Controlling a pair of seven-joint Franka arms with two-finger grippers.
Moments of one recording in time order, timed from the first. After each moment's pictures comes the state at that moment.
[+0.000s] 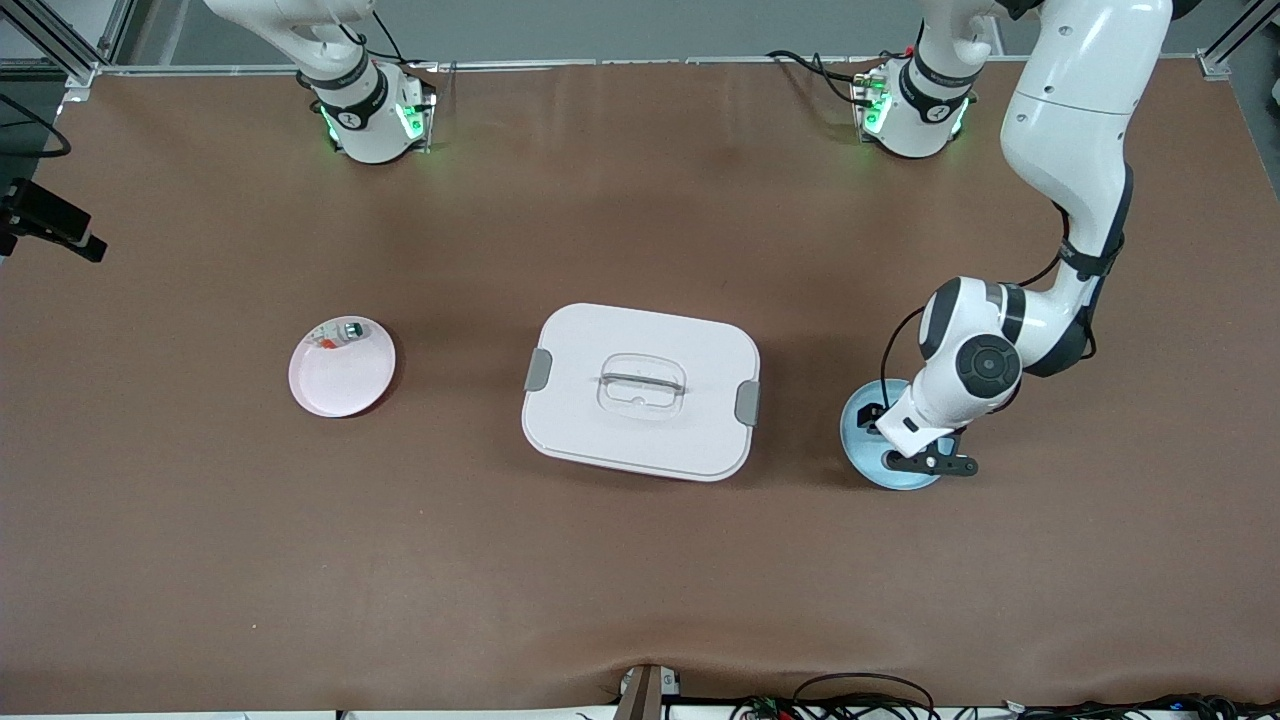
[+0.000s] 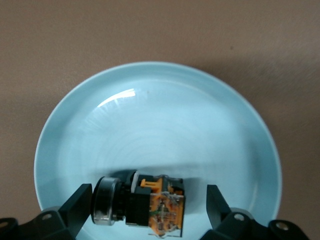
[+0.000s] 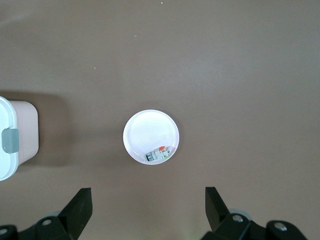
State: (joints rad) left arm -0.18 0.60 -0.03 -1.89 0.14 2.45 -0.17; right arm -0.01 0.01 -0.07 -1.44 0.03 1.45 0.02
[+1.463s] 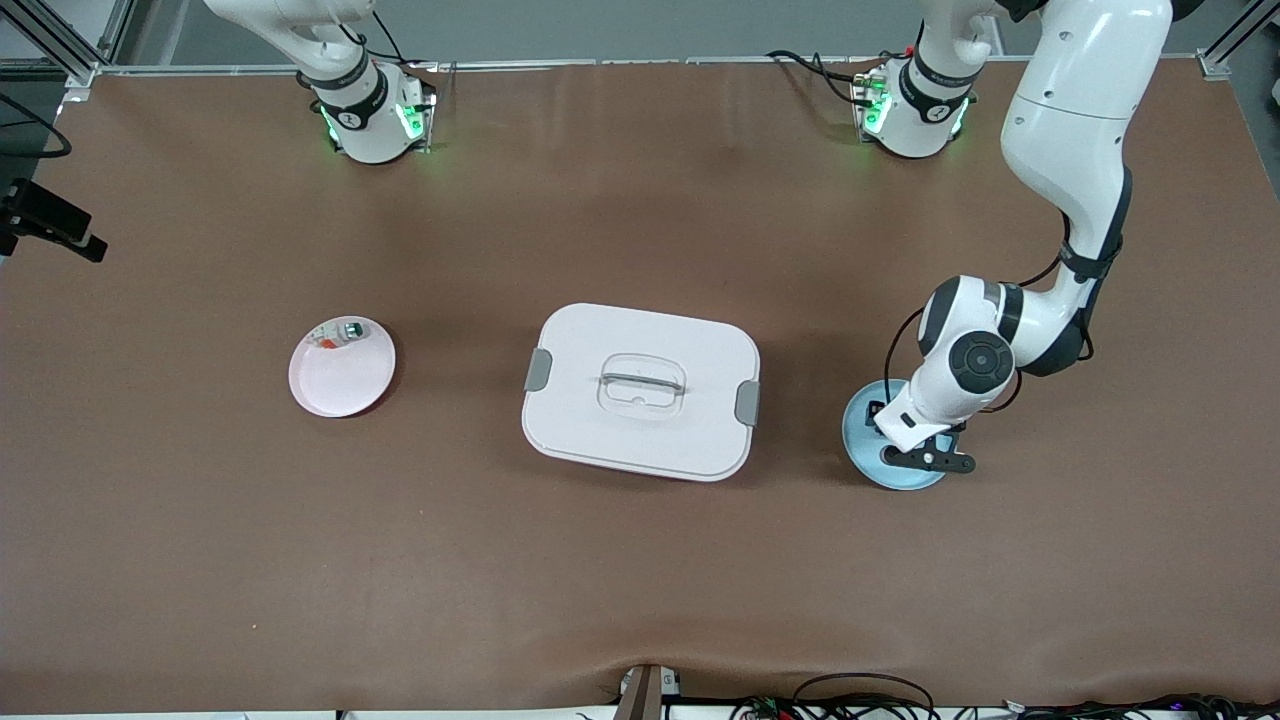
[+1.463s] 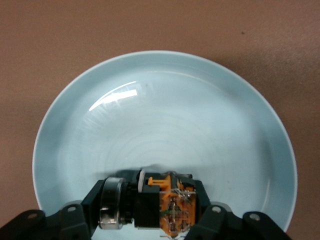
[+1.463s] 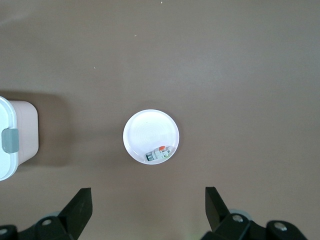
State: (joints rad) left arm -0.17 0.60 -0.03 -1.91 0.18 2.48 -0.18; right arm -0.01 0.01 -0.07 -1.44 0.03 1.45 0.02
